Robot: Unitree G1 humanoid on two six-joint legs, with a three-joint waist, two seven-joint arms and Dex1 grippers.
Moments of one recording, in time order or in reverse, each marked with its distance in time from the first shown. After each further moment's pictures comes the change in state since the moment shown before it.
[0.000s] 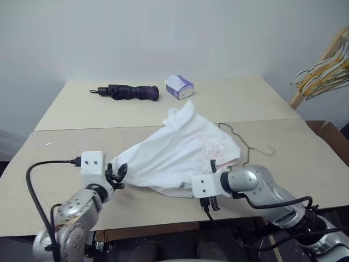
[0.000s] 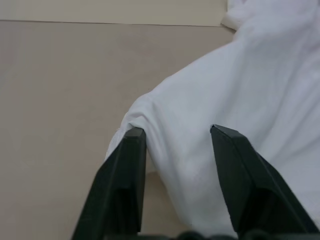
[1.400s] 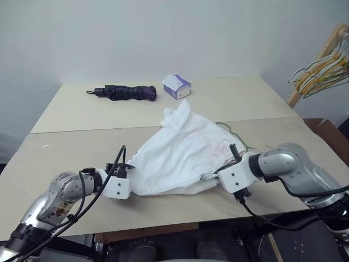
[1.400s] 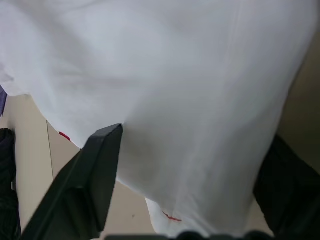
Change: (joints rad) left arm -0.192 0.525 -0.445 0.750 0.798 -1.416 -0.691; right arm -0.031 -0.218 -0.220 0.161 0.116 -0.509 0.135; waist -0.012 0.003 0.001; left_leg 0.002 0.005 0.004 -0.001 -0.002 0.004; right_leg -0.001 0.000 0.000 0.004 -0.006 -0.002
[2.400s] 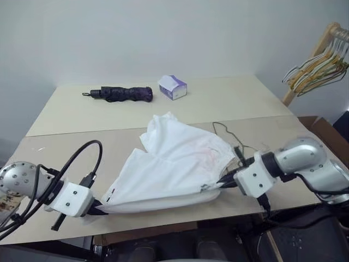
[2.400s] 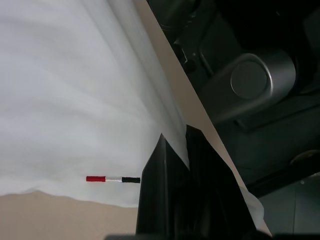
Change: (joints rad) left arm 0.140 0.410 0.164 -0.146 -0.702 0.090 -0.606; right arm -0.040 -0.052 -0.093 0.060 0.322 -0.130 0.194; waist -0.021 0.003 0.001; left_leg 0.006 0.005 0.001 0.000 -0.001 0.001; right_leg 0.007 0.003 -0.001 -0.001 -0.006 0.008
